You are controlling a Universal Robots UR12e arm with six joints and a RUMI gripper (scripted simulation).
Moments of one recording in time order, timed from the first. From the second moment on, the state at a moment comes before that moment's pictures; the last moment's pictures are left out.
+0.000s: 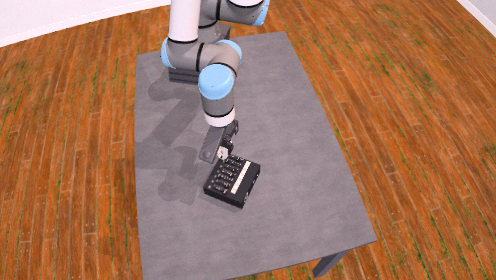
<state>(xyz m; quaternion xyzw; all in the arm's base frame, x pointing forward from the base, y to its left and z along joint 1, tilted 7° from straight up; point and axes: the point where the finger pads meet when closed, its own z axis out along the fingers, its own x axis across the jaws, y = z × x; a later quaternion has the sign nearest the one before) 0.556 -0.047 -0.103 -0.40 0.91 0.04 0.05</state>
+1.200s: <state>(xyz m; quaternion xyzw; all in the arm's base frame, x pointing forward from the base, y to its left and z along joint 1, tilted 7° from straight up) 0.557 -0.041 -0.104 -0.40 0.91 0.04 0.05</state>
